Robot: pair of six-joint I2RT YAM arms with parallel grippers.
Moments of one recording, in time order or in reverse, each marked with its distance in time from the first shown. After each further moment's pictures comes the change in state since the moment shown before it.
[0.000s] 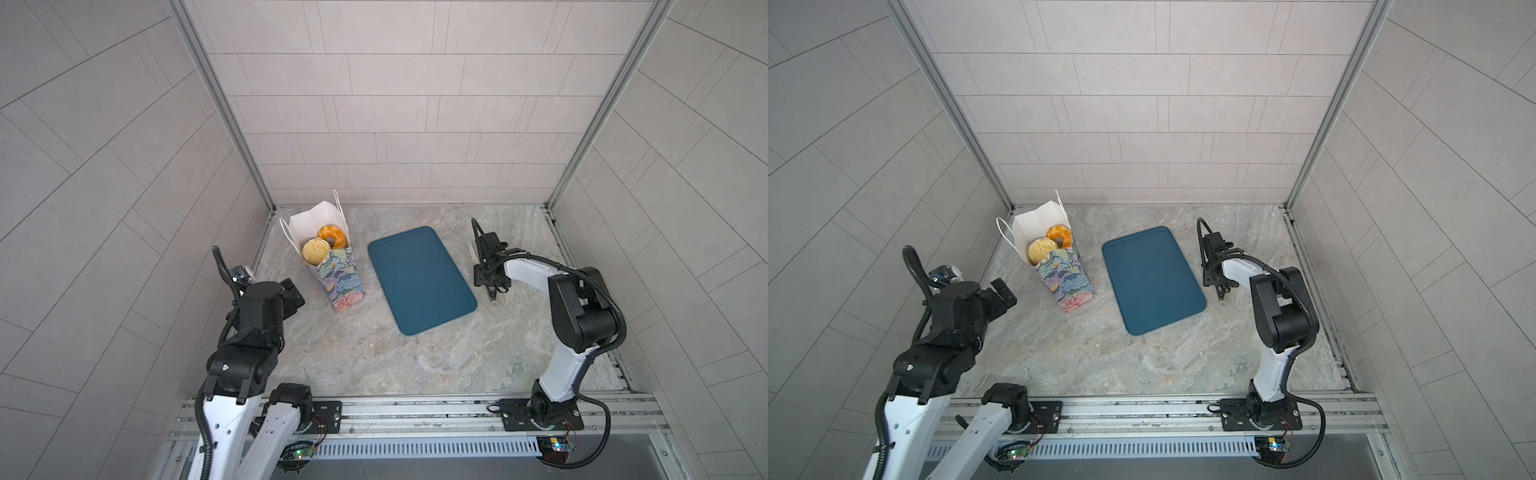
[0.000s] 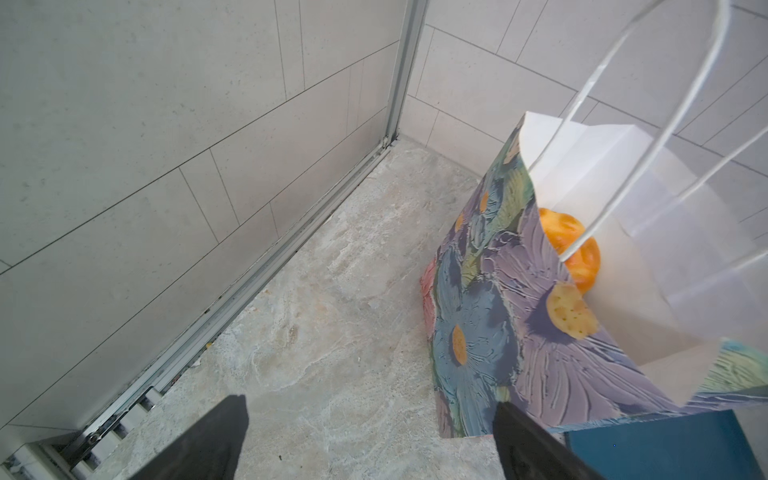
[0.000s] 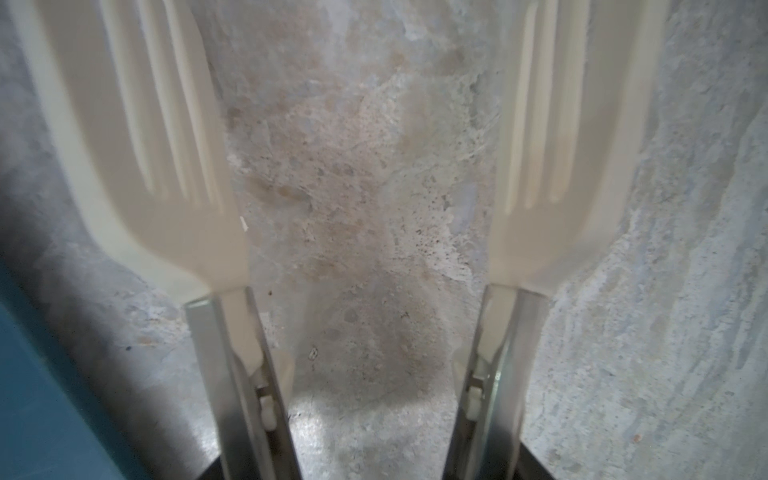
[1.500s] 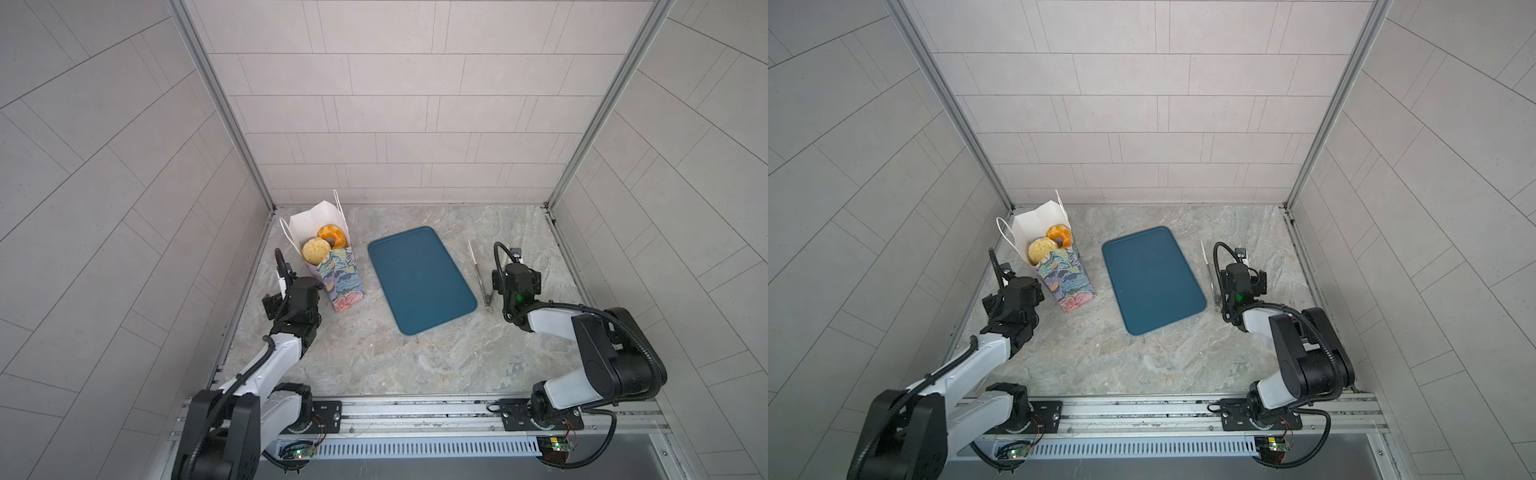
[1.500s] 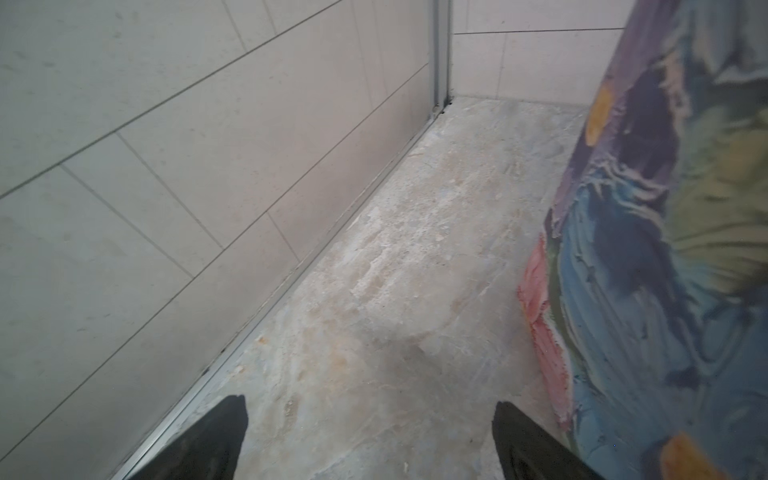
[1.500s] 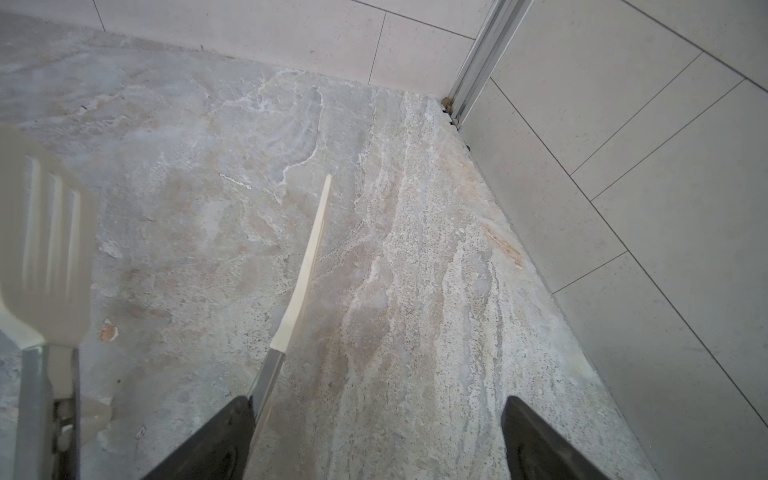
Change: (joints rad) left arm 0.003 0.517 -0.552 1.147 -0.203 0.348; right arm -0.068 -0.331 -0.644 1.029 0.264 -0.340
